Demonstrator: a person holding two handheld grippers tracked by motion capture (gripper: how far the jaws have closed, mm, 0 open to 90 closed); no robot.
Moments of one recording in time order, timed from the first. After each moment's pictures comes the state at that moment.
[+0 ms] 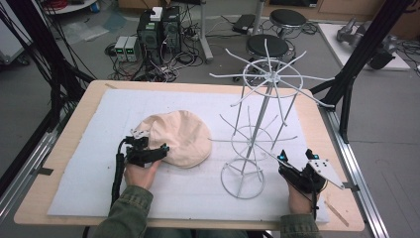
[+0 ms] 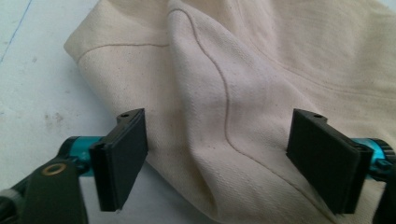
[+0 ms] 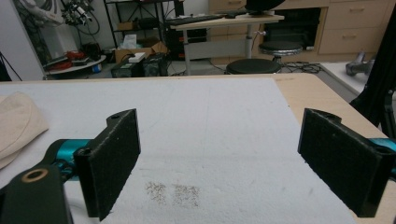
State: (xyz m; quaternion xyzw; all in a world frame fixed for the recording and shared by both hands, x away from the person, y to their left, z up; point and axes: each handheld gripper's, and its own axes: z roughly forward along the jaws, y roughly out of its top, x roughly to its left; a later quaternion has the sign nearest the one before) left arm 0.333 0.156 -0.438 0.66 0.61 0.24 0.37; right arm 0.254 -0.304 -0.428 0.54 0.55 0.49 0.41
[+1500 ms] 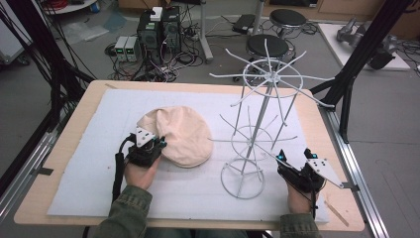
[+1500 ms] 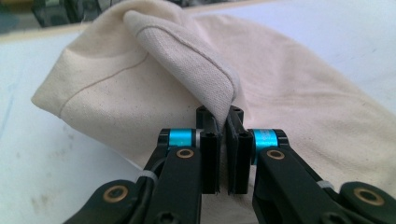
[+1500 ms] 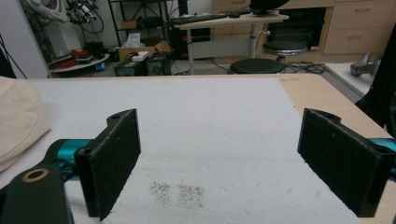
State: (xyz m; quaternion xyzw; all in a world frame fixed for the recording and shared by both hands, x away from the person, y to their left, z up) left arm 0.315 0.150 -0.408 0.71 0.46 0.31 0.44; right arm 0.255 -0.303 -0.428 0.54 0.55 0.49 0.40
